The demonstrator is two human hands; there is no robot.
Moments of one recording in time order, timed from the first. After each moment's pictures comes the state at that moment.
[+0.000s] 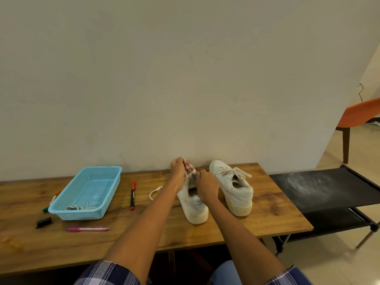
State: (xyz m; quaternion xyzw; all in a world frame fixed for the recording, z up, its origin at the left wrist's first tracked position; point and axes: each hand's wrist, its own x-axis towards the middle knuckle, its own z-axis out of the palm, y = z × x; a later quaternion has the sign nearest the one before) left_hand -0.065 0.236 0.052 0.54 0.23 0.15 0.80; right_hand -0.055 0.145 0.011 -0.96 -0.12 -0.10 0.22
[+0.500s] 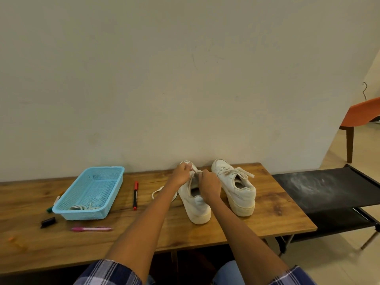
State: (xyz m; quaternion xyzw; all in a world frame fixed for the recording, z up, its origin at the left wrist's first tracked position) left_hand -0.071 0.251 0.042 0.85 0.16 0.07 0.49; right_hand -0.061 0.145 0.016 -0.97 -0.12 -0.09 0.21
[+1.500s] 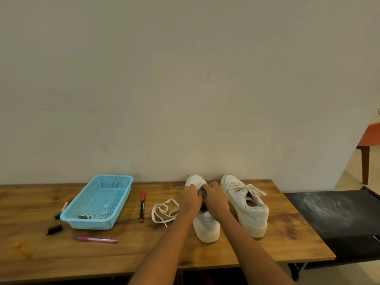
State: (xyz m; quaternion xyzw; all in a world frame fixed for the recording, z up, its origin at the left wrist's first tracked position) left_hand -0.088 0.235 0.018 0.94 0.22 0.14 0.24; right_hand -0.050 0.151 0.012 -0.96 -0.24 -0.07 0.16
